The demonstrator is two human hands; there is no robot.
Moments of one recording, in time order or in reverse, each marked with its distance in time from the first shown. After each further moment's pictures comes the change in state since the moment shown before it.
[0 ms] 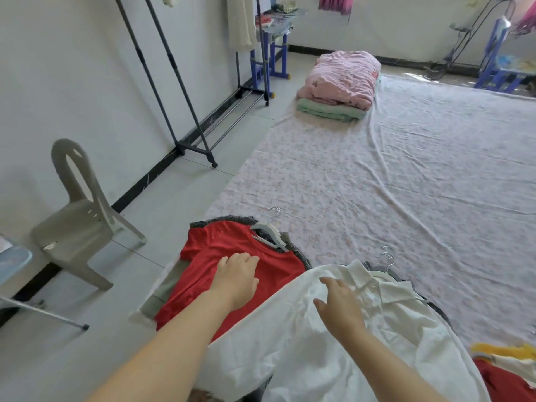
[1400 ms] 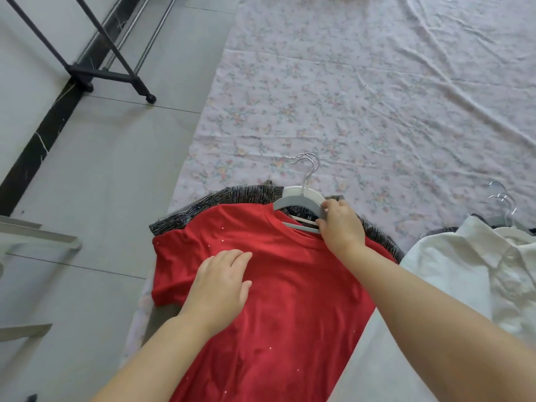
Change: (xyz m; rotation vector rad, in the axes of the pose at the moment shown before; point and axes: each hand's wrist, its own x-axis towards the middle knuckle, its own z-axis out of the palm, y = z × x) left_hand 0.207 -0.224 0.192 -0.170 0.074 0.336; right_hand 0.331 -0.059 0.226 -0.083 0.185 0.216
